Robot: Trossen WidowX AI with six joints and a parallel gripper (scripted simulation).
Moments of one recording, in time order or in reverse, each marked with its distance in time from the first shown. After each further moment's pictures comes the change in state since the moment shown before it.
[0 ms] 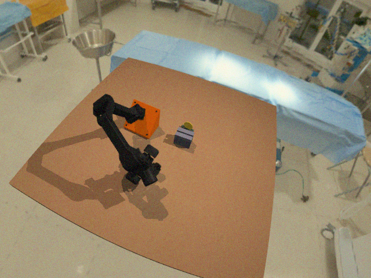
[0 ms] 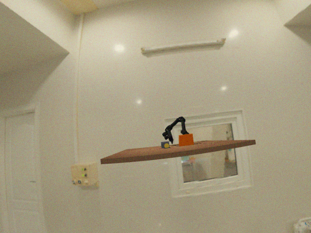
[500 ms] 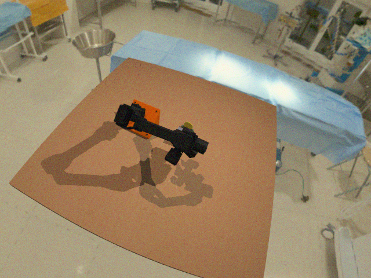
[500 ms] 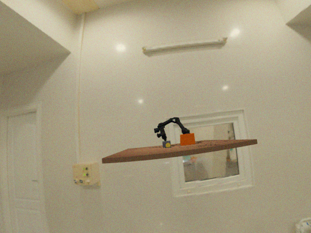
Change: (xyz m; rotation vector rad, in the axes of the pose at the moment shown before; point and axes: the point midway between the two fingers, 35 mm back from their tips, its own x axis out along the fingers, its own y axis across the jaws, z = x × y) arm 0.012 0.170 0.092 -0.046 0.026 -0.071
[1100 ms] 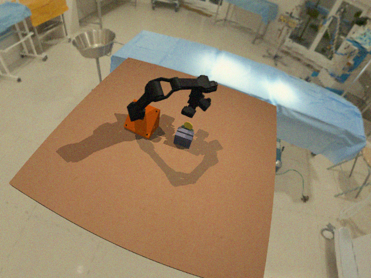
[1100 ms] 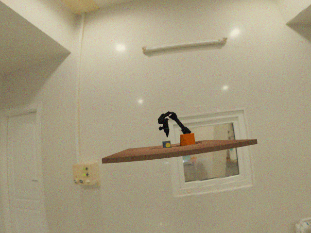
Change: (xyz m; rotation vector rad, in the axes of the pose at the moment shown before) arm 0.010 0.229 -0.048 -0.045 -0.168 -0.268
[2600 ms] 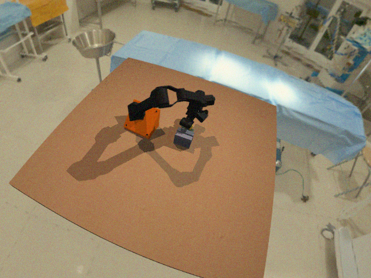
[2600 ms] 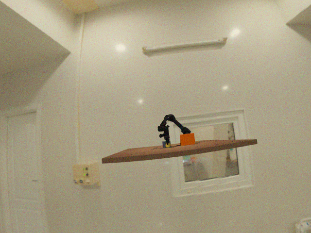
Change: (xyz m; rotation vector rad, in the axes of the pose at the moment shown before) arm 0.087 0.004 0.006 0.039 -0.015 0.003
